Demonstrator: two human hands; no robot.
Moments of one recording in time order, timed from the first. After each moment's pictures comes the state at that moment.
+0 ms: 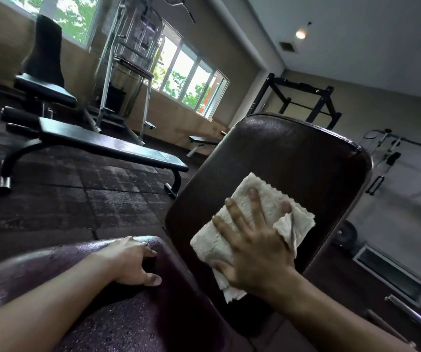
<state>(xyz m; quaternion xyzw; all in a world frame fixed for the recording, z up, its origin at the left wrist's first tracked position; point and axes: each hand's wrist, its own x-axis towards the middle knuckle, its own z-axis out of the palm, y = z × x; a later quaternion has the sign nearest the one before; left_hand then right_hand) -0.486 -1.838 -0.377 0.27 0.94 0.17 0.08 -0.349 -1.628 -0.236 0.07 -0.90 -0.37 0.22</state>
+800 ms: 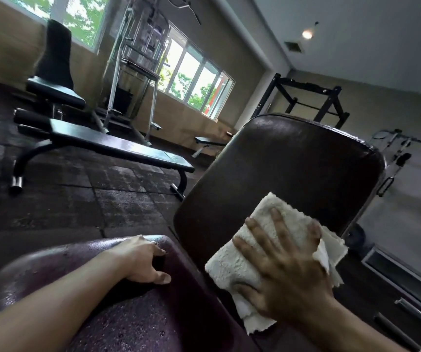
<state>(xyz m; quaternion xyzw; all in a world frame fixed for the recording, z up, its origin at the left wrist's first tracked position) -0.483 -1.838 -0.374 0.28 0.94 0.17 0.08 -0.306 -1.612 -0.241 0.09 -0.88 -0.41 0.24</state>
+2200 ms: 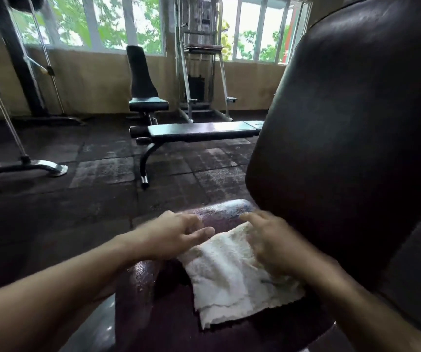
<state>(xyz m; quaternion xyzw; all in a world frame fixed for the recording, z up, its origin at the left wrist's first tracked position) -0.403 -1.914 -0.329 0.23 0.95 0.21 0.07 -0.374 -1.674 -0.333 0.13 -0.98 0.17 0.02</state>
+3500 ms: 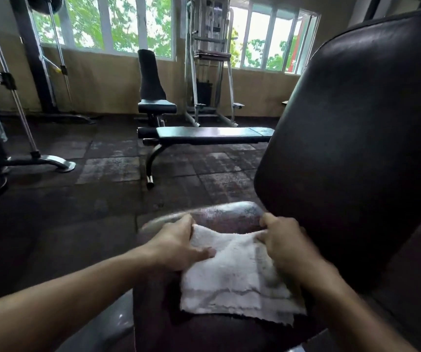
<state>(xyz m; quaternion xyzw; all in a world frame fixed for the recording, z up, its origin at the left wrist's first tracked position) -0.355 -1.915 -0.329 0.07 0.94 0.34 0.07 -0.351 -1.685 -0.317 0.02 -0.99 0.14 0.04</state>
